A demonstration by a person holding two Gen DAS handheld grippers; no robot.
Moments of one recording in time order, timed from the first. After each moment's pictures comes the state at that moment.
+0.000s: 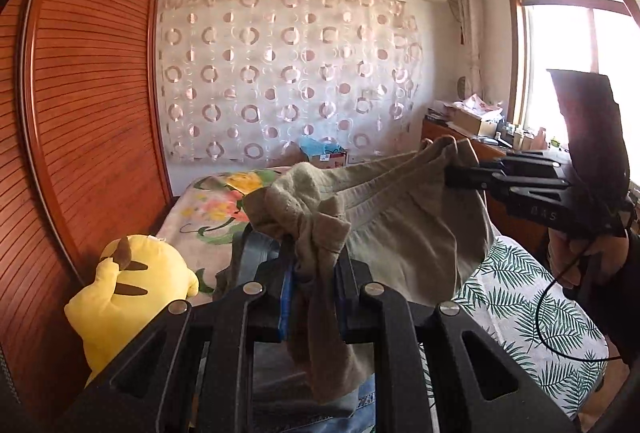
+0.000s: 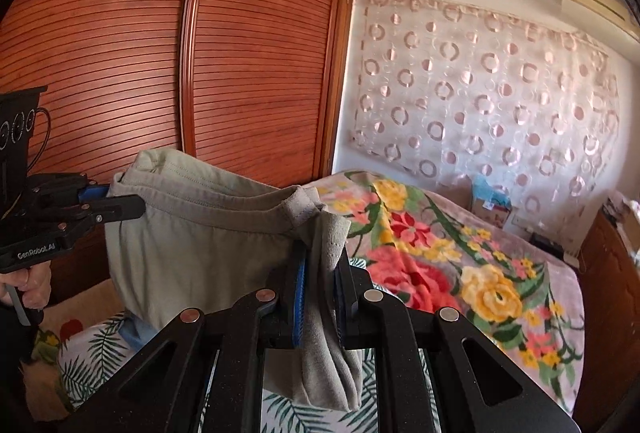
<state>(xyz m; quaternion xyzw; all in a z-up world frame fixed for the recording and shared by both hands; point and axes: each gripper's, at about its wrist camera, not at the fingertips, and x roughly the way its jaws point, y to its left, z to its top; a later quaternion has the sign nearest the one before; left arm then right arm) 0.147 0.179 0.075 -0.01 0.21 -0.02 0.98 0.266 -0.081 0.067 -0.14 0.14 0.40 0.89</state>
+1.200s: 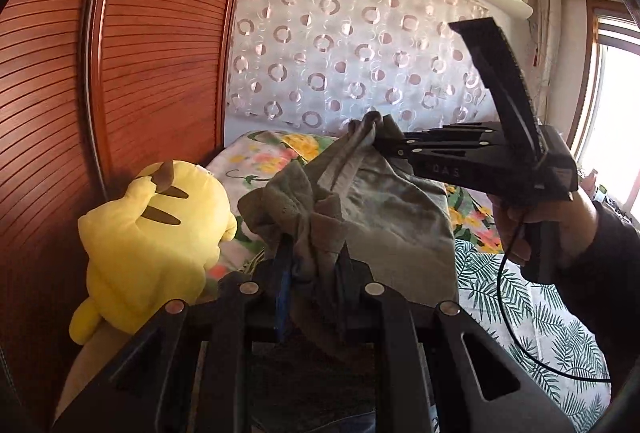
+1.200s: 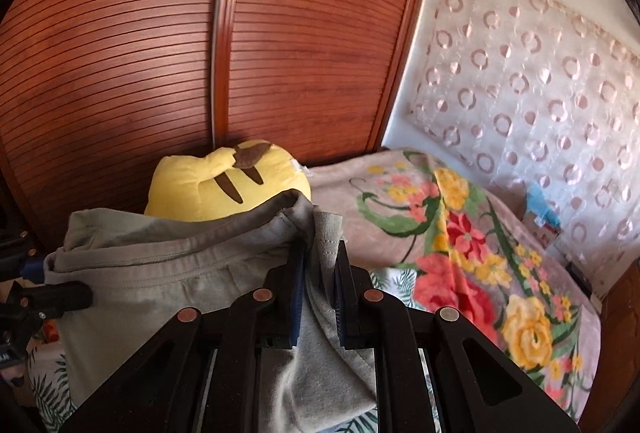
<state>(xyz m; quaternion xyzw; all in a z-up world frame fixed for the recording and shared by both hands) 0.155 0.229 0.010 -0.11 0.24 0.09 0.96 0.366 0.008 0.055 -0.22 0.20 0.46 0.84</state>
